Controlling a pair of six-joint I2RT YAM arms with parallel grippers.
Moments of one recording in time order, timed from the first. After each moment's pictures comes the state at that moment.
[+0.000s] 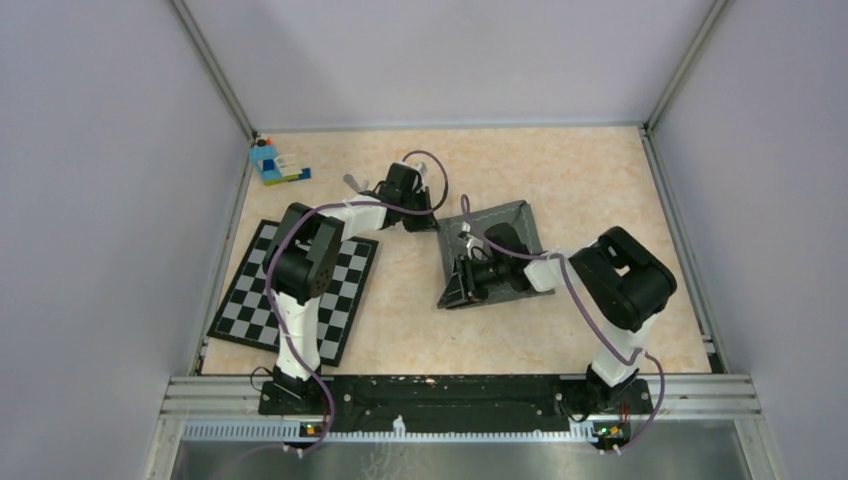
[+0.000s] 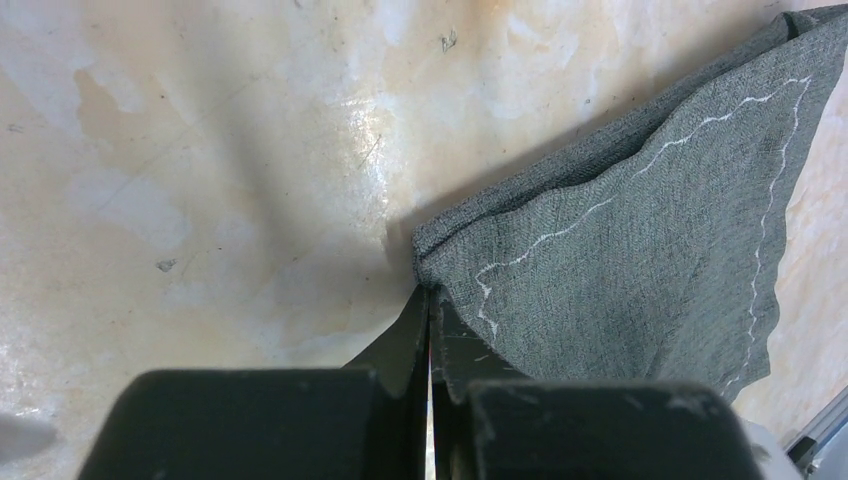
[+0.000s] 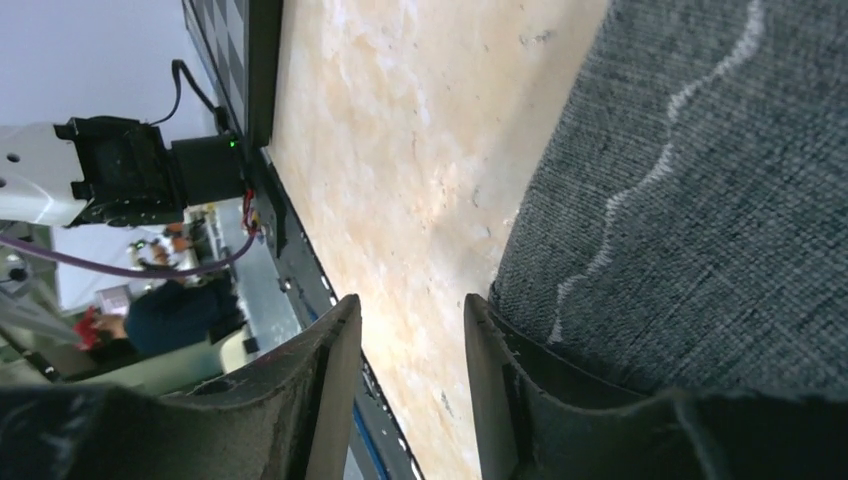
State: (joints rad) left arm -0.45 2.05 1.33 -0.11 0.28 -0.55; right arm 0.63 1.82 0.70 0.37 -0.81 0.71
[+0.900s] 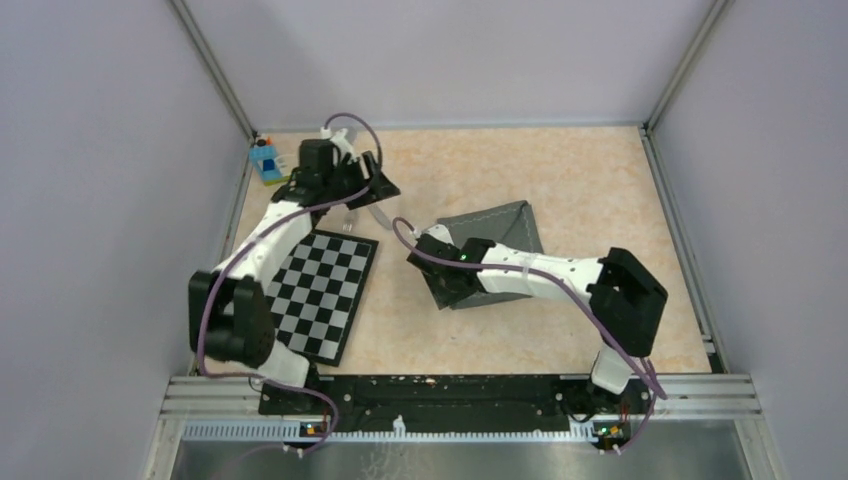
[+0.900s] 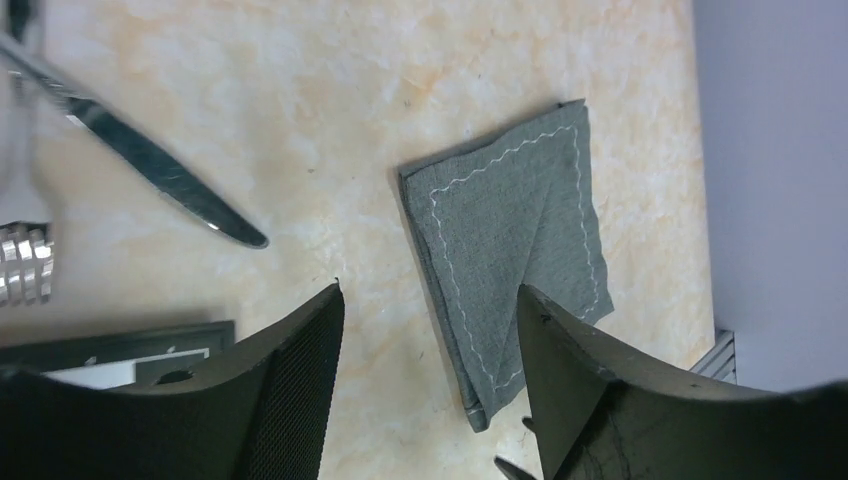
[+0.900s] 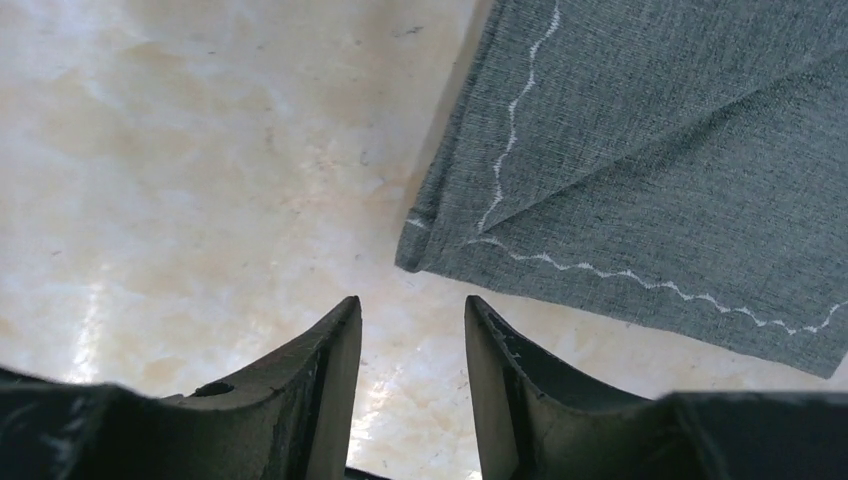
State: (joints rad) left arm -0.23 1.59 1.21 -0.26 0.46 -0.51; right arm 1.07 1.71 1.26 -0.72 0.28 0.53
